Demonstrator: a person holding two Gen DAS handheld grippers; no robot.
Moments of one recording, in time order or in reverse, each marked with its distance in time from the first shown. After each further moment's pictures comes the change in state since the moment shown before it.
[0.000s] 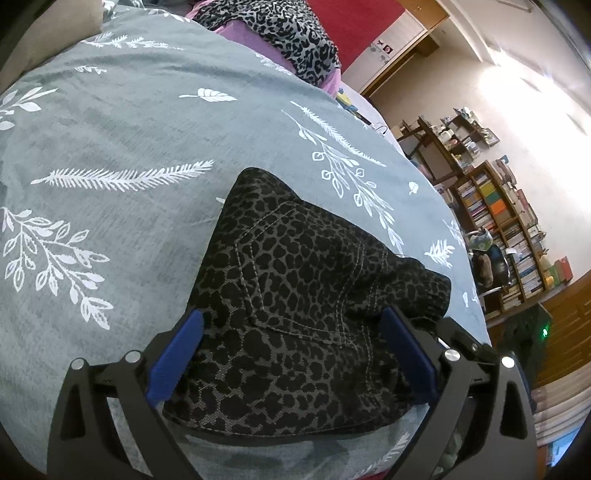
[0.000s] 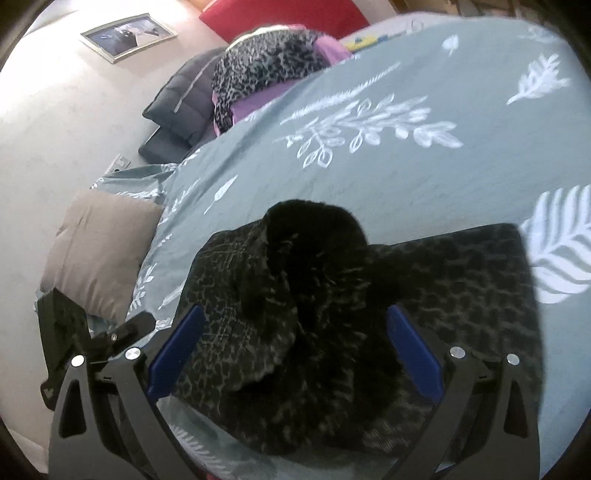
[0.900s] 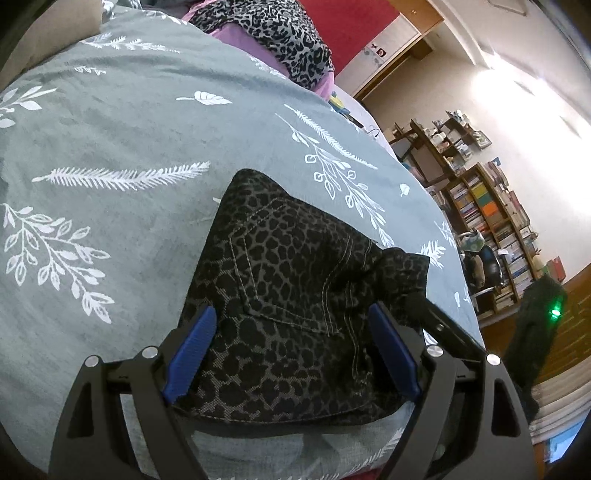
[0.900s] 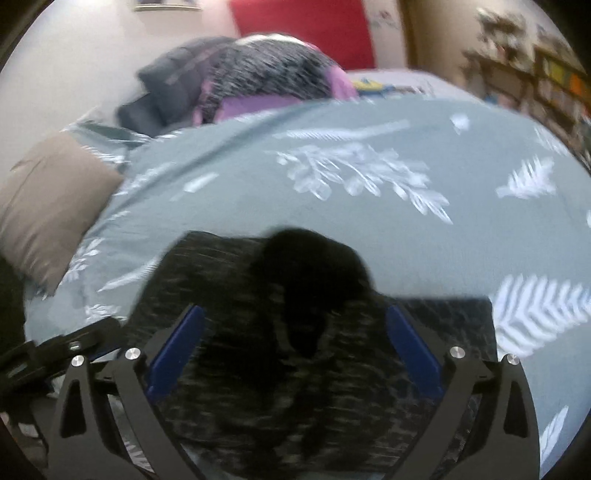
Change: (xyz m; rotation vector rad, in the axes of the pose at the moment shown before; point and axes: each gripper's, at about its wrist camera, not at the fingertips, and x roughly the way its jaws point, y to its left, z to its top) left arm -0.009 0.004 -0.005 -0.001 -0.011 -0.039; right arm 0.007 0.061 -0.001 -0.229 -0.071 -0.318
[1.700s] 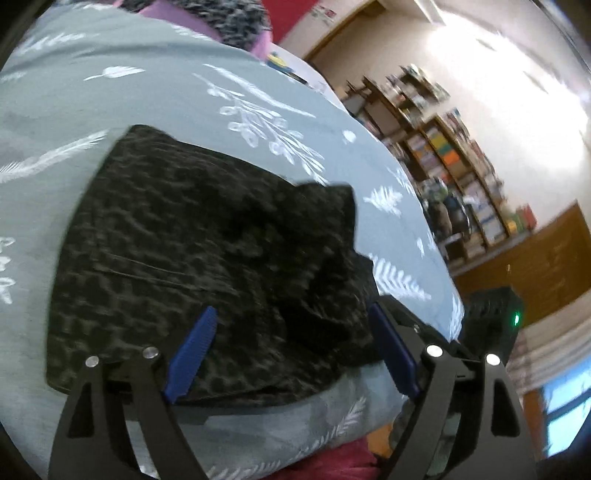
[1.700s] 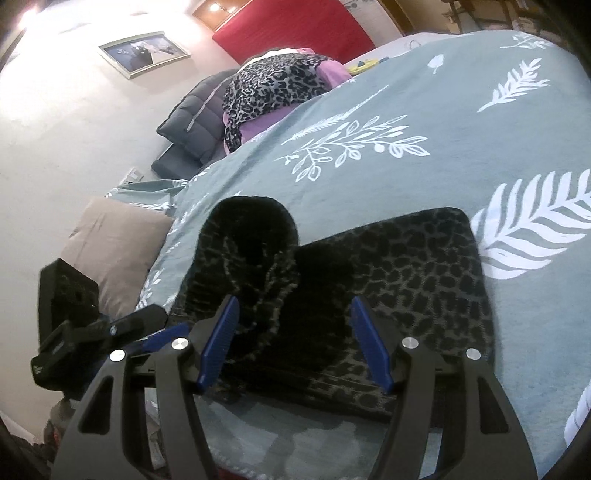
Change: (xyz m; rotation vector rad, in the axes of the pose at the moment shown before) left arm 0.031 -0.056 -0.018 0.098 0.128 -0.149; right arm -0.030 -0.089 -0.049 0.219 -0.046 0.351
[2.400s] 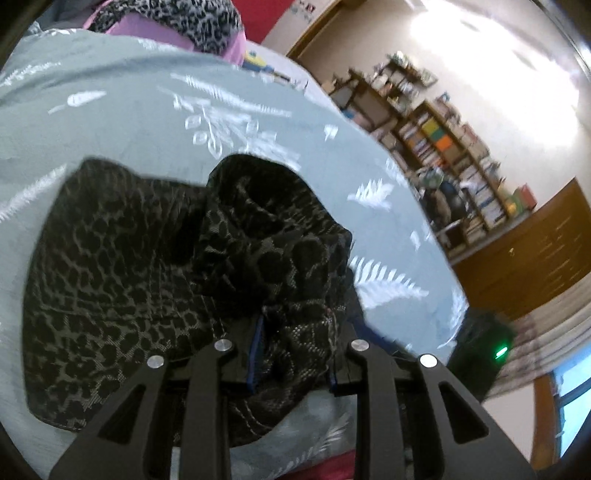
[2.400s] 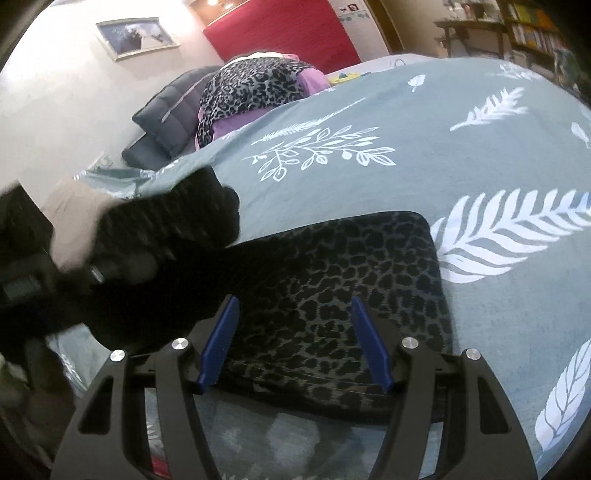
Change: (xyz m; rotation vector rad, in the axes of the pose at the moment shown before) left arm 0.033 -0.064 0.007 0.123 0.051 0.032; right arm -0.002 -0.010 -0.010 -0.073 -0.030 -0.171
